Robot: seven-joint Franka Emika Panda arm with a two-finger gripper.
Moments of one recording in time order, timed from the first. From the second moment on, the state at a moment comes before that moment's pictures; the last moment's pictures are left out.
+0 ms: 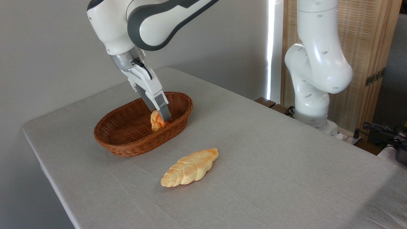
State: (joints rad) arm -0.33 0.10 -0.12 -1.83 -0.12 1.73 0.42
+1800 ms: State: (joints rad) arm -0.33 0.05 -0.03 -1.75 -0.12 1.77 0.43
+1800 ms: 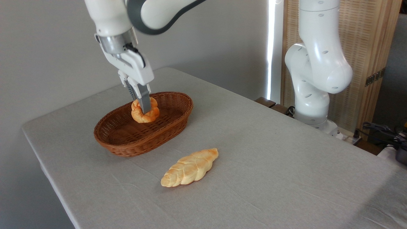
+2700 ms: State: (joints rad) arm -0.34 0.12 0.26 -1.79 -0.15 1.94 0.76
